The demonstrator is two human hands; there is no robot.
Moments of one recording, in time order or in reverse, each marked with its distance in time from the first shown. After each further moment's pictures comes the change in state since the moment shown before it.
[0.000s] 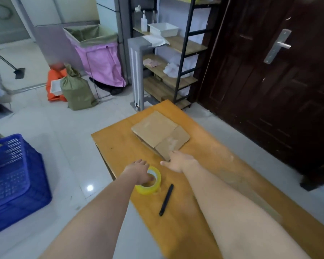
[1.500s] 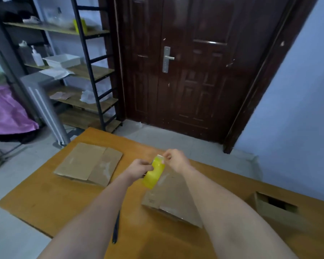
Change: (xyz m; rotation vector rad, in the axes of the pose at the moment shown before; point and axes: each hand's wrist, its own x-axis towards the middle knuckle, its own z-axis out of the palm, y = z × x) left_hand -0.015 0.191 -0.077 -1.019 -0.028 0.491; right_hand -0.113 0.183 0.030 0.790 0.630 0.385
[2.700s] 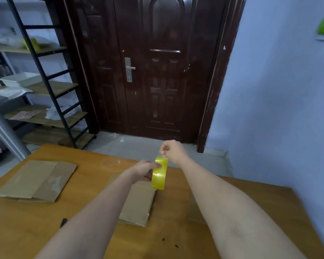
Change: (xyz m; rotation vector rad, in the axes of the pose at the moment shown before) left_hand 0.006 0.114 0.223 0.003 -0.190 -0.097; right_hand -0.080 0.133 -0.186 0.070 0.159 -0.048
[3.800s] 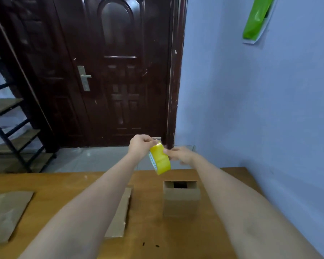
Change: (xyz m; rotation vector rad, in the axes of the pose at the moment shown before) left_hand 0.010 0.097 0.072 0.211 0.261 0.556; right_hand -0.072 0.073 -0.092 0.320 -0.057 0.352
